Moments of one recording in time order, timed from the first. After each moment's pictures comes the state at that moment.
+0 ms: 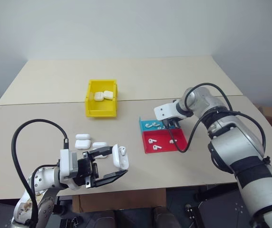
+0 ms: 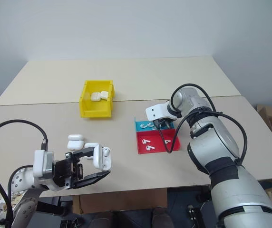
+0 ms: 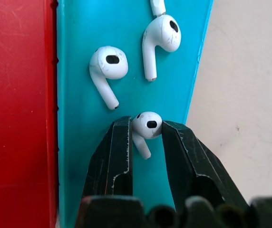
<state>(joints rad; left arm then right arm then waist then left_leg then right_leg) 0.11 0.56 0.10 -0.49 -0.63 0.02 -1.12 -1.38 -0.39 0.54 1.32 -0.56 -0.31 1.14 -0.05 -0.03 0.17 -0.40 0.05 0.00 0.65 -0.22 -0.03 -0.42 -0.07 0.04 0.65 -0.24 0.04</state>
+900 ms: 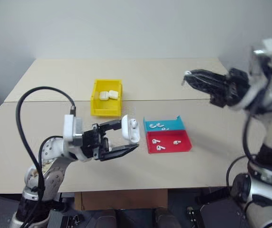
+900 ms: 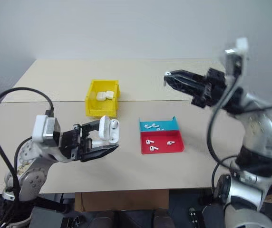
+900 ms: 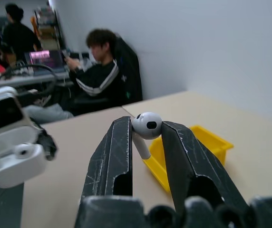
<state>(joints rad) -0.28 0.53 0.03 -0.44 -0.78 0.23 -1.06 -0.72 -0.49 -0.52 -0.37 0.75 1.04 1.03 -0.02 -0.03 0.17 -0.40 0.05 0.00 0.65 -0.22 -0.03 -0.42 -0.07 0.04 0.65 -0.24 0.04</state>
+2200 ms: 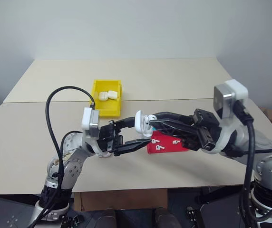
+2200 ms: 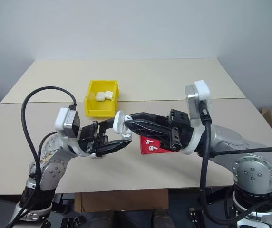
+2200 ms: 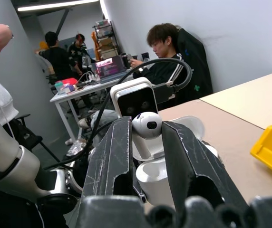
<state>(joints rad) -0.36 0.39 -0.02 -0.31 -0.77 0.29 -1.11 -0.49 -0.60 -0.20 -0.62 1.39 0.92 0.54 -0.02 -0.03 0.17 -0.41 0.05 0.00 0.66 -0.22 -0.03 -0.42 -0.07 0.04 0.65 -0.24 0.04</state>
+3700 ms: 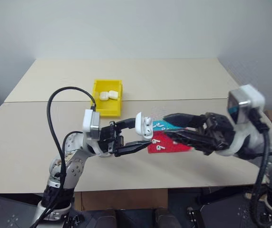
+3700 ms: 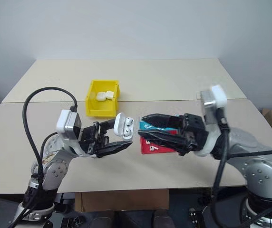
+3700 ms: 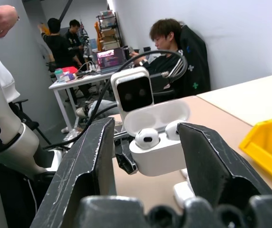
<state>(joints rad) -0.37 0.36 -0.03 -0.27 -0.72 0.24 -1.16 -0.44 -0.76 -0.25 -0.54 1.26 0.81 0.80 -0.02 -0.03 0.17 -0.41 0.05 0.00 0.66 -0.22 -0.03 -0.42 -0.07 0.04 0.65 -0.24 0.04</state>
